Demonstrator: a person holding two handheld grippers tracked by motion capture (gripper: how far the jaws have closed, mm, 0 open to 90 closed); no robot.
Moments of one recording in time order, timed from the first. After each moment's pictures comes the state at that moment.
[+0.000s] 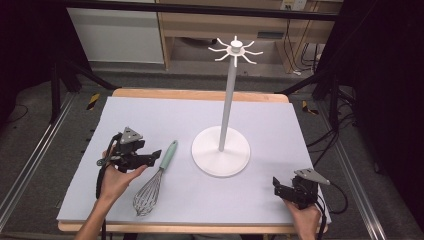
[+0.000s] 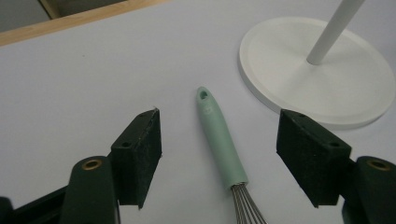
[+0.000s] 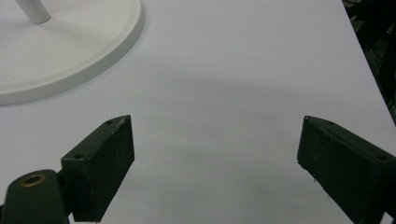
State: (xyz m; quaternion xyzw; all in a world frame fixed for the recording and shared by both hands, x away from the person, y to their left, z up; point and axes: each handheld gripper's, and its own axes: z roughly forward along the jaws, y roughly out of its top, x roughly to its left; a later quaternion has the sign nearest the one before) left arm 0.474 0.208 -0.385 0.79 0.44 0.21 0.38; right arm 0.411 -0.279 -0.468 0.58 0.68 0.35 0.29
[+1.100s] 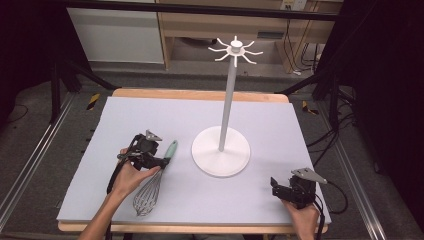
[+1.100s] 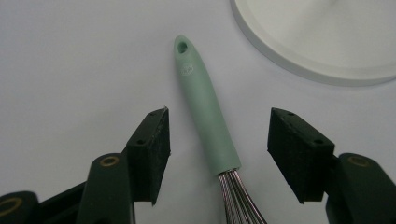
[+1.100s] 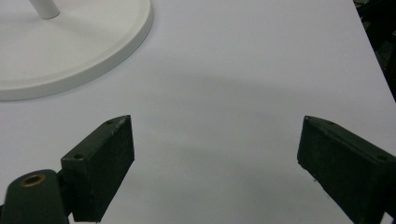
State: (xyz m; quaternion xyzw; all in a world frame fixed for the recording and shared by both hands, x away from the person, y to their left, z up) left arm 0.499 0.177 -0.413 0.84 0.44 0.15 0.28; right arm 0.411 -0.273 -0.467 0.57 0.69 0.35 0.28
